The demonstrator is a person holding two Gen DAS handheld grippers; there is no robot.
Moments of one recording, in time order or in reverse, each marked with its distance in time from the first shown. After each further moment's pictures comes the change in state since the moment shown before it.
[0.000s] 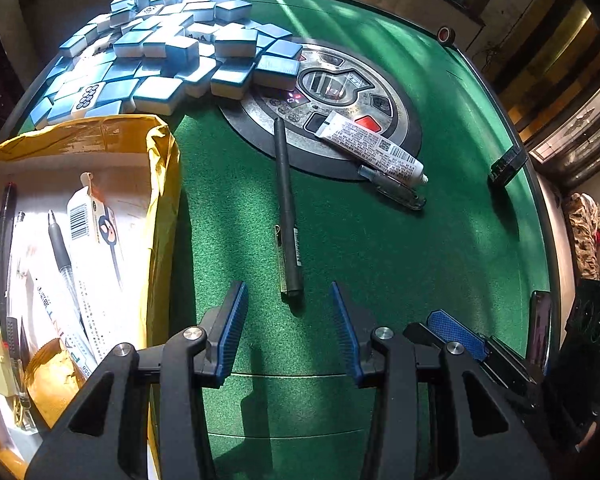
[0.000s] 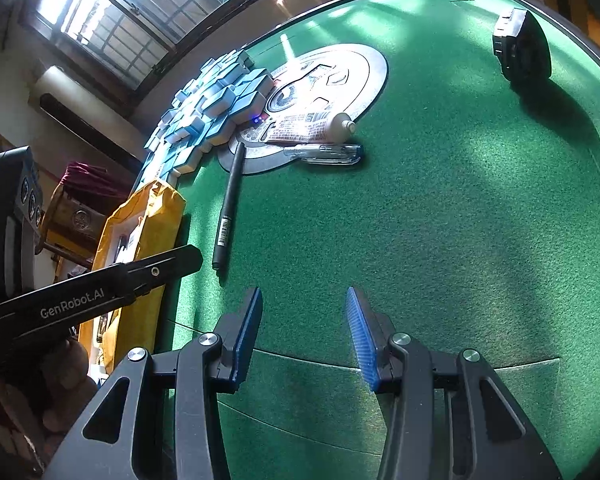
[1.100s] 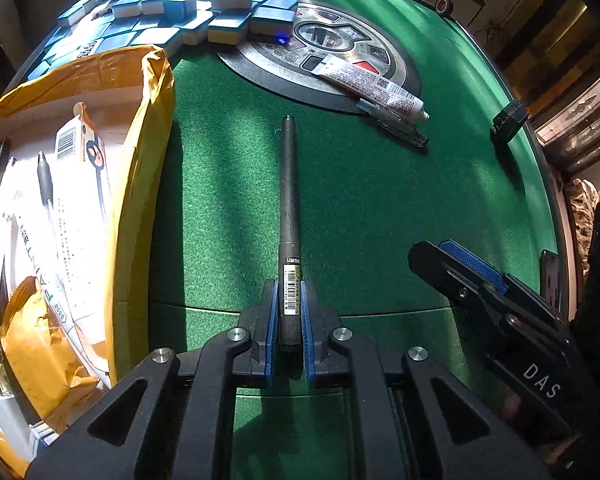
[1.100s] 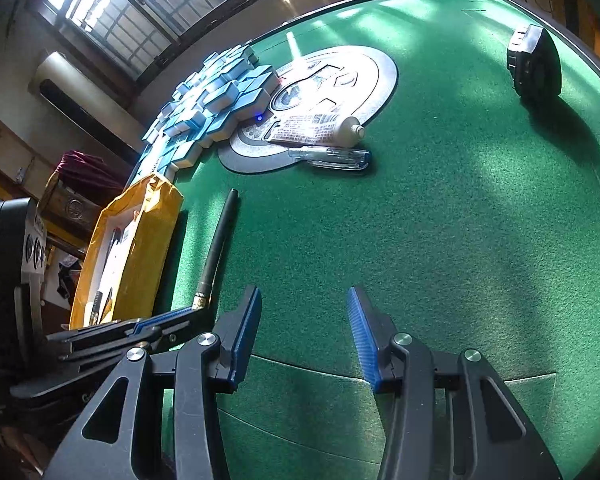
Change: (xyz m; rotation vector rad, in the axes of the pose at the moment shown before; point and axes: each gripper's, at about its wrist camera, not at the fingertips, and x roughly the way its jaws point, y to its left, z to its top) left arm 0.003 0.005 -0.048 0.011 0.076 -0.005; right arm 0.005 0.007 0.005 -0.045 0.015 -0.026
